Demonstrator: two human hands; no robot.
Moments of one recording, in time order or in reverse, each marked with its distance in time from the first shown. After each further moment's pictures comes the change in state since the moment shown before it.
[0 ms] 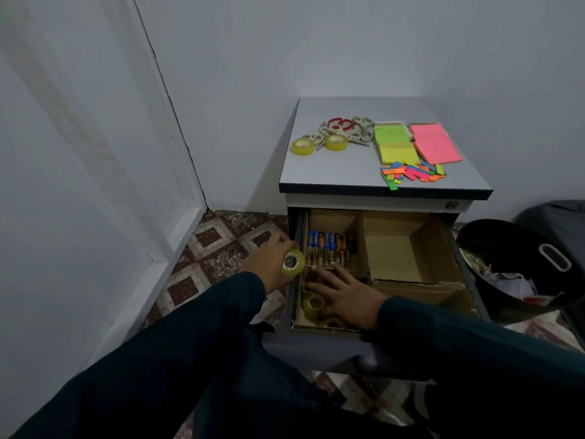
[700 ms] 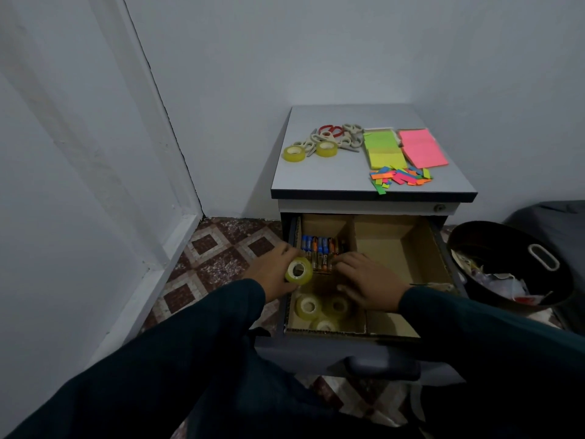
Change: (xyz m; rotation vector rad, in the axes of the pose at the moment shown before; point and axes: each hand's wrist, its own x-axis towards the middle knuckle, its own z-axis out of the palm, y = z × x) left_hand -0.002 0.020 -0.002 -0.080 -0.065 0.090; right_hand -0.038 0.041 0.004 0.425 0.458 0.224
